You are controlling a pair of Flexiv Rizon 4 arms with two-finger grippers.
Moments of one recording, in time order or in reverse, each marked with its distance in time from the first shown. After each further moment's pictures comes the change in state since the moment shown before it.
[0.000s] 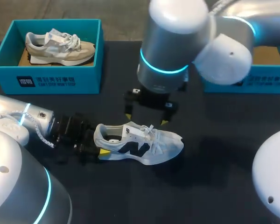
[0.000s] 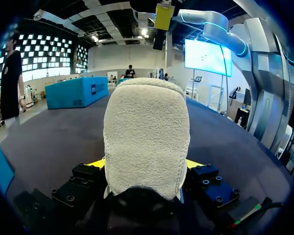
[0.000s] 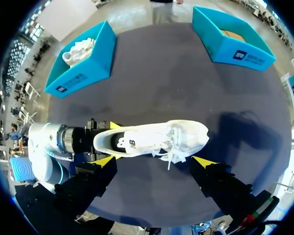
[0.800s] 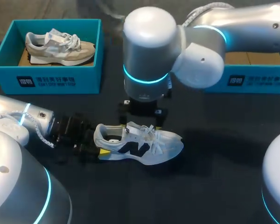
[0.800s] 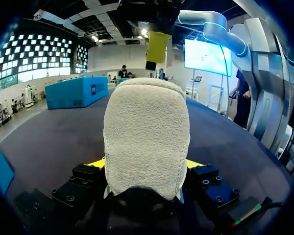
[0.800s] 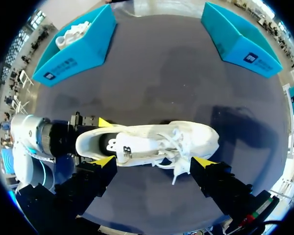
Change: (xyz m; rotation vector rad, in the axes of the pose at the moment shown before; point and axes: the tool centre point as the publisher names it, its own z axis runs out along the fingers) left arm 0.000 0.000 0.000 0.000 0.000 0.000; right arm 0.010 -0.001 0.058 0.031 -0.072 -0.080
